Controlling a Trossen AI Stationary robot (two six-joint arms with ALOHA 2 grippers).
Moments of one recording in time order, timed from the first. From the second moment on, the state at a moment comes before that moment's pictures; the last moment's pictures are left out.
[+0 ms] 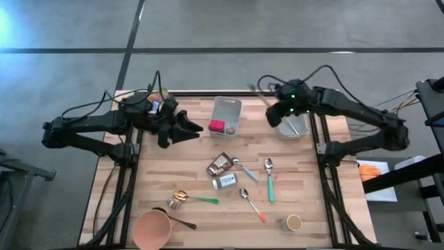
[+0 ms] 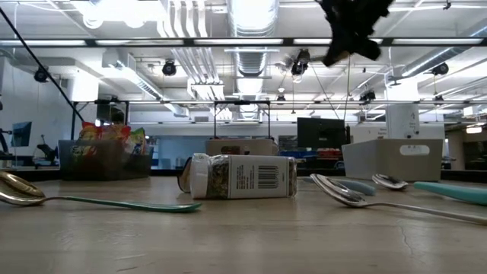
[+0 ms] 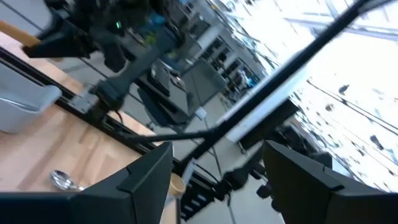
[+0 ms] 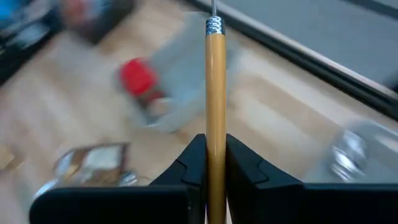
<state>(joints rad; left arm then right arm) 0.08 1.02 1.01 0.01 0.29 -0.75 -0.40 1.17 1.18 -0.83 0.09 0.50</state>
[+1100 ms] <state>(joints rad) 0.09 1.02 1.01 -0.05 0.21 -0.73 -0.54 0.97 0.61 -0.81 0.18 0.68</state>
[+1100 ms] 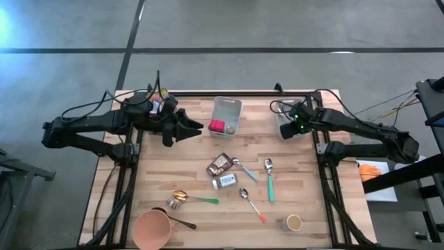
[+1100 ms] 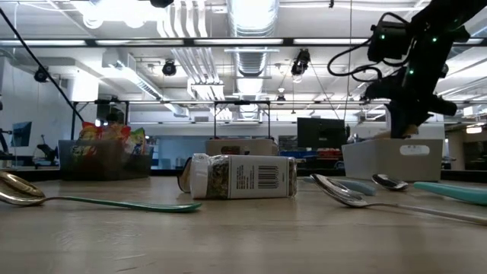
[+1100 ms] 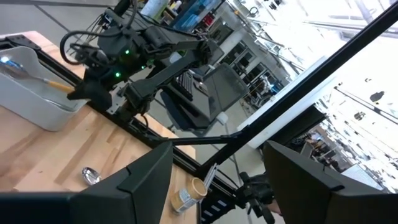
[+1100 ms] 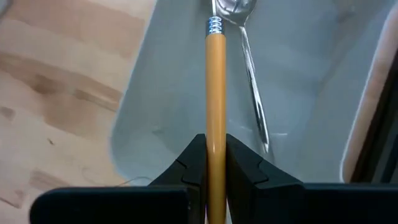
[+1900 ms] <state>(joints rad) 0.09 1.02 1.01 -0.06 0.21 -0.73 -0.63 1.15 0.59 -0.77 0.19 0.45</state>
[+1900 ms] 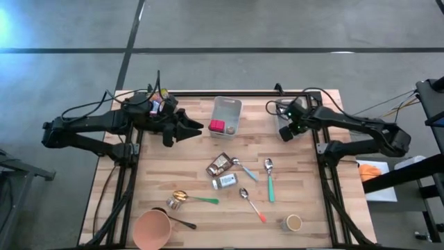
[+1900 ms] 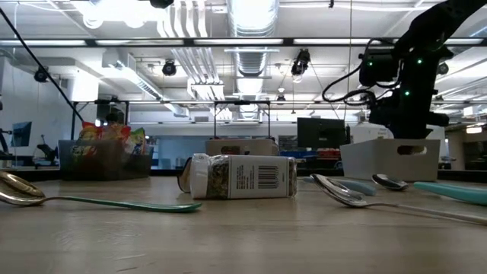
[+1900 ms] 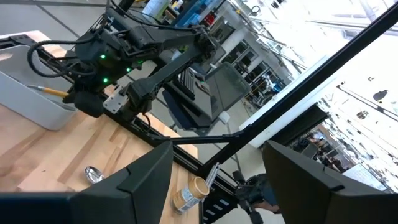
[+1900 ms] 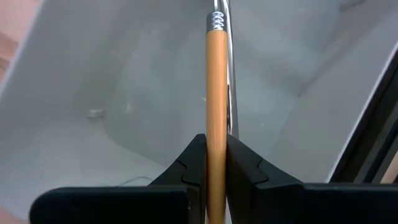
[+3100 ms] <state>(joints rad) 0.09 1.02 1.01 -0.06 0.21 -0.73 -0.63 1.23 0.59 -0.77 0.17 0.39</state>
